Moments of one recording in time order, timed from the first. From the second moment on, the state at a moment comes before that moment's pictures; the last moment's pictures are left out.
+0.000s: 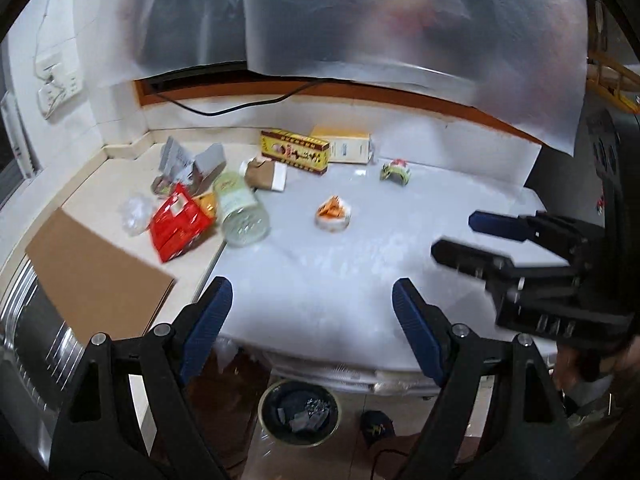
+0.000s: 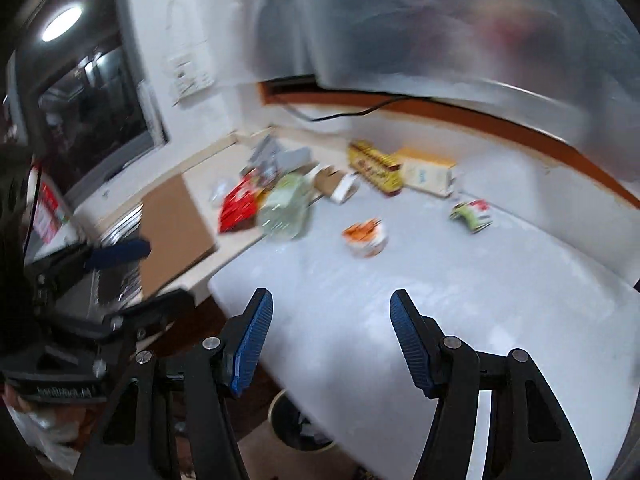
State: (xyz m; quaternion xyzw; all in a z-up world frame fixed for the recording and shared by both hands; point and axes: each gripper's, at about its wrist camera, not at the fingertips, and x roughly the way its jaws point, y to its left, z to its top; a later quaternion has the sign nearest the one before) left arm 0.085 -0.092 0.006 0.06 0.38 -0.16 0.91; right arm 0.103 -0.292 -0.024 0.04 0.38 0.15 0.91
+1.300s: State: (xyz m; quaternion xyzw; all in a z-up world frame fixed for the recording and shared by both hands) left arm 0.317 -0.192 -0.158 0.03 0.52 -0.09 0.85; right arm 0.398 -0.381 -0.195 0.06 0.47 -0.04 0.88
